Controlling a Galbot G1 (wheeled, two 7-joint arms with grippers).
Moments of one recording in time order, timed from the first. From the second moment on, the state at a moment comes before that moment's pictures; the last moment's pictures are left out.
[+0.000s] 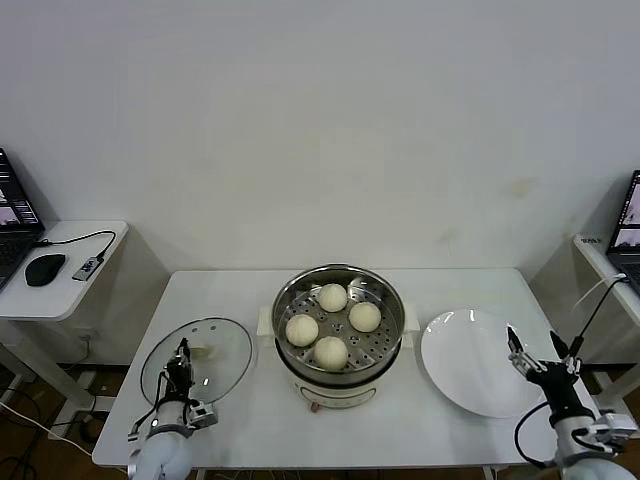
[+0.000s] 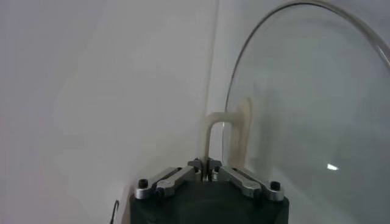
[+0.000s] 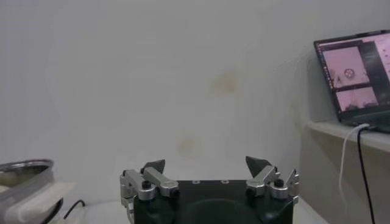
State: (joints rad) left arm 1.25 -1.28 -0.48 -1.52 1.14 0.25 -0.13; right arm -1.52 1.26 0.92 1.89 0.59 0.00 -0.20
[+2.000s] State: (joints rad) left arm 1.14 -1.50 -0.07 -2.03 1.66 0.74 0.29; right arm -1.50 1.37 0.96 1.87 0.45 0.03 -0.20
